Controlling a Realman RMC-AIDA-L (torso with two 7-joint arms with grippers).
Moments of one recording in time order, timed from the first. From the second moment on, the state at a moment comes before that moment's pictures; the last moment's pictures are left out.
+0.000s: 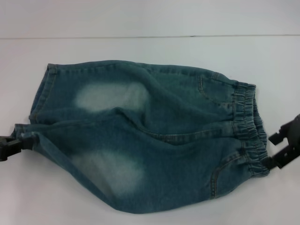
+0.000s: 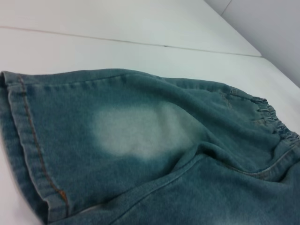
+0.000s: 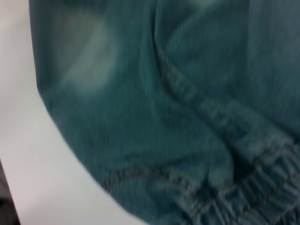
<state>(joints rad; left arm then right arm) -0.42 -2.06 0.35 1.02 2.42 1.77 -1.84 0.72 1.99 -0.81 -0.98 -2.66 -1.86 1.96</state>
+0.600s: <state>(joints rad) -0.42 -2.06 0.35 1.01 2.41 1.77 -1.84 0.72 2.01 -0.94 -0.95 -2.71 -1.83 1.96</state>
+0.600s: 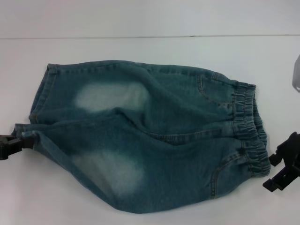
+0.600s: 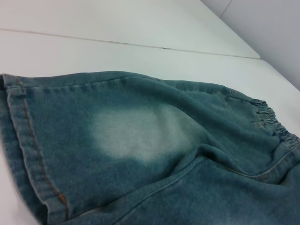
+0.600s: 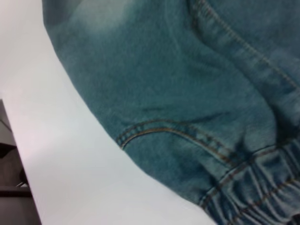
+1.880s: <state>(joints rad) -0.41 -2.06 0.34 0.99 2.41 1.77 -1.83 0.69 2.03 -0.94 -0.91 -2.70 -1.77 1.90</state>
